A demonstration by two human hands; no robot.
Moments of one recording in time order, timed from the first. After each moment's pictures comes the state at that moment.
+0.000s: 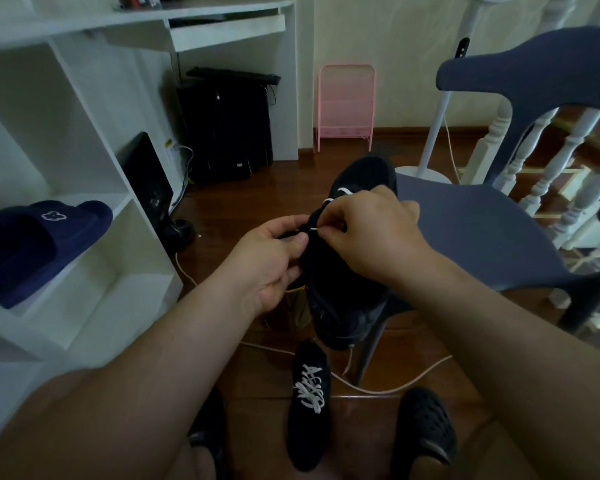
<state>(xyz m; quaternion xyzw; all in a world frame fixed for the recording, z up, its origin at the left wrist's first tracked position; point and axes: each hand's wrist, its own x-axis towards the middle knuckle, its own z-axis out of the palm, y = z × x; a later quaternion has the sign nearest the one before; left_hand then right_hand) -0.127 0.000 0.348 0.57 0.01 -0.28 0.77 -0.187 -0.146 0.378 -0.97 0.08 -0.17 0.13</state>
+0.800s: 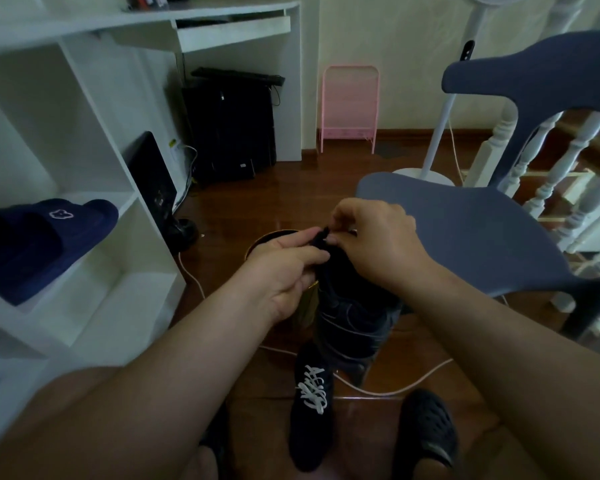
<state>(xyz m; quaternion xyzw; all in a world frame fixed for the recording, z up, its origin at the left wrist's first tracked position) -0.139 -0.007 0.347 0.55 0.05 -0.29 0.78 -0.182 -0.149 0.361 -0.96 0.09 -0.19 0.20</state>
